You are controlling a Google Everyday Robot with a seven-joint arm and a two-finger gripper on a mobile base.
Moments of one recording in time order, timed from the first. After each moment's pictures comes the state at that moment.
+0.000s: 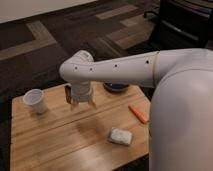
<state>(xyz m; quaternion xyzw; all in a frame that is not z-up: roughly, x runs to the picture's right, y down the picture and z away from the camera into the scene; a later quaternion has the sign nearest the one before) -0.106 0.102 0.703 -0.26 0.23 0.64 0.68</state>
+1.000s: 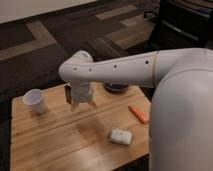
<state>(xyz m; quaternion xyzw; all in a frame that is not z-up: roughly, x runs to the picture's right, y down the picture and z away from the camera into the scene) -0.099 0.106 0.692 -0.25 0.23 0.60 0.73</state>
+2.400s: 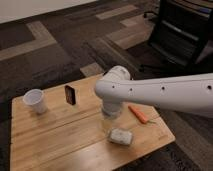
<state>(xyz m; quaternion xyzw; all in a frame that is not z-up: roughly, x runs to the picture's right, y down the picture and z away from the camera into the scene) 0.058 0.168 0.666 -0.35 0.11 0.21 0.91</state>
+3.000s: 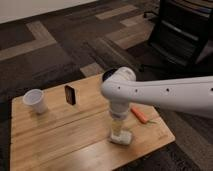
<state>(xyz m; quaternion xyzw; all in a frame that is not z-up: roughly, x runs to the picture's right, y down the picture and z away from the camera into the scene) 0.060 0.173 0.684 -0.33 0.11 0.11 0.93</state>
